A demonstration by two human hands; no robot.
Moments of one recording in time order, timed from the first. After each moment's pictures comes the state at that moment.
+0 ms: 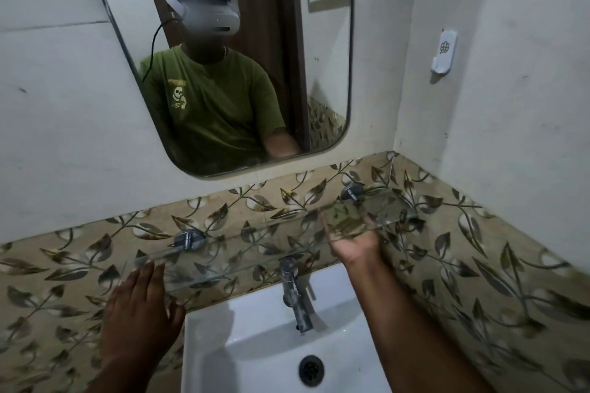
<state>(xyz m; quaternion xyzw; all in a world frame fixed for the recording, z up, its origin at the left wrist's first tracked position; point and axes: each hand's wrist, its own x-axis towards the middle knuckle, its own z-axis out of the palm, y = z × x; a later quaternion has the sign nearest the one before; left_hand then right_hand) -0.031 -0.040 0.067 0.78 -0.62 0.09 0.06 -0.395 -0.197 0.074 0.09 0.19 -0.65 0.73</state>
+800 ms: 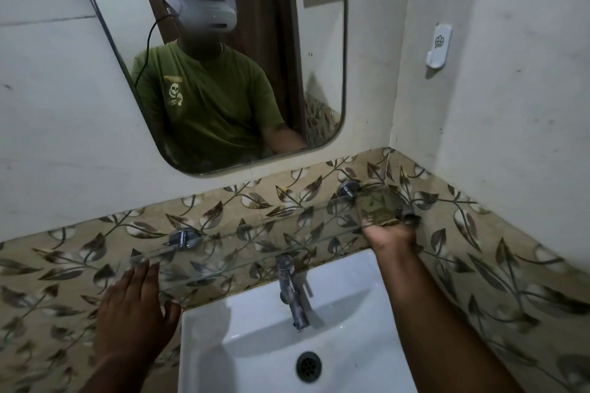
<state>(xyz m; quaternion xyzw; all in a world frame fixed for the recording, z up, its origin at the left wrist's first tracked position) -0.033 -0.040 0.070 0.78 -0.62 0.09 0.06 -0.465 -0.189 0.096 0.21 0.18 -0.73 0.63</state>
